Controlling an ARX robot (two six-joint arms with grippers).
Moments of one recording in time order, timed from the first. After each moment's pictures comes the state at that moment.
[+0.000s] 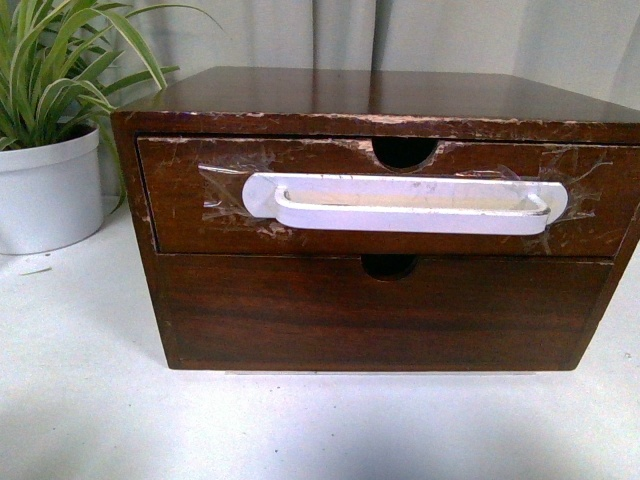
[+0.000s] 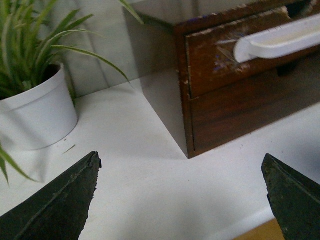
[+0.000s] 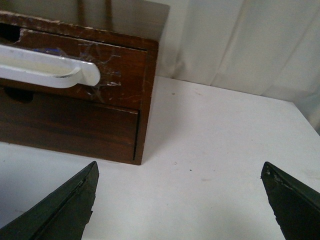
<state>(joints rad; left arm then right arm) 0.05 0.35 0.12 0.14 0.37 0.31 -0.05 0.34 0.21 -0.01 -0.18 -0.21</state>
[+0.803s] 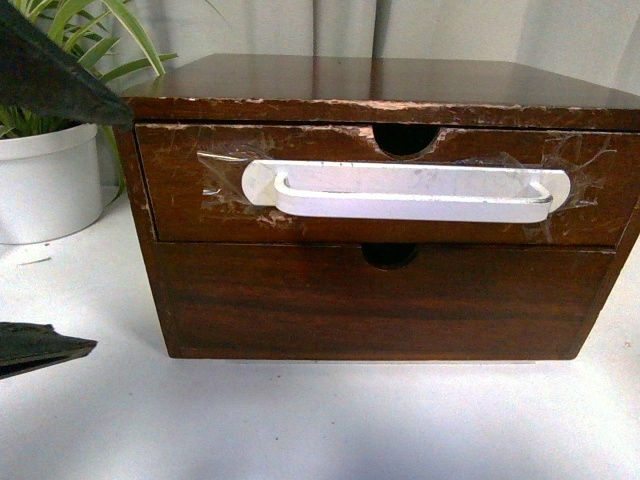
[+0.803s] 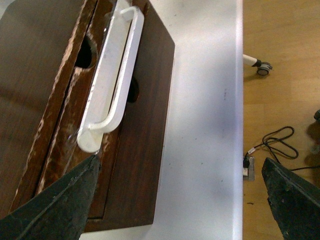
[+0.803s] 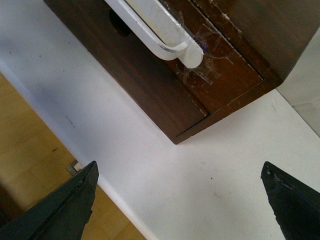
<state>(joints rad) -0.17 1.10 0.84 -0.43 0.72 1.20 -0.05 0.83 0.75 -0.53 -0.47 -0.83</state>
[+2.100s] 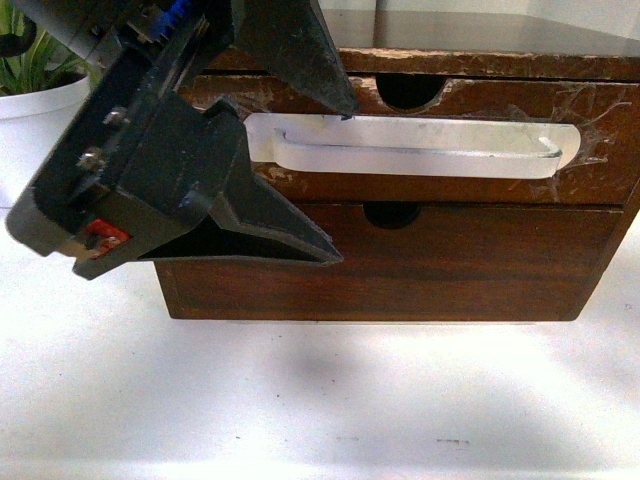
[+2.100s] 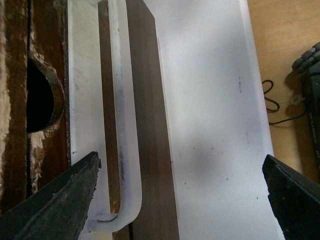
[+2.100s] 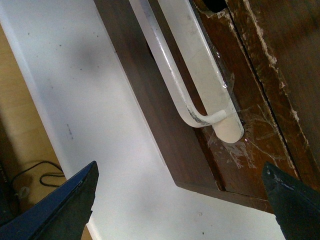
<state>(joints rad) -0.40 1.57 1.28 -0.61 0.49 1.27 0.16 1.24 1.03 -0.57 -0.39 -1.01</state>
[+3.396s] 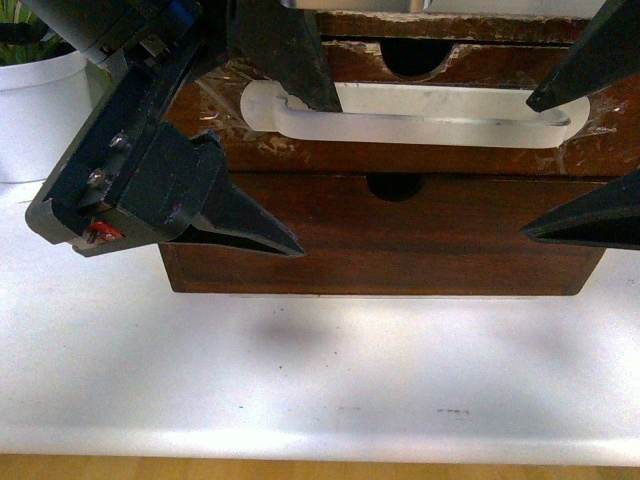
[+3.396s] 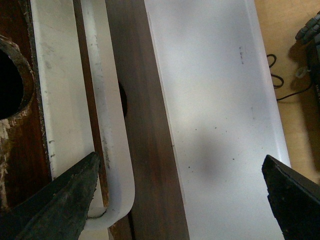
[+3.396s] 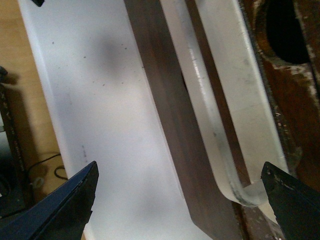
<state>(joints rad) -0.37 1.63 1.29 -0.63 0.42 1.38 0.29 1.43 1.12 -0.59 -0.37 -1.02</state>
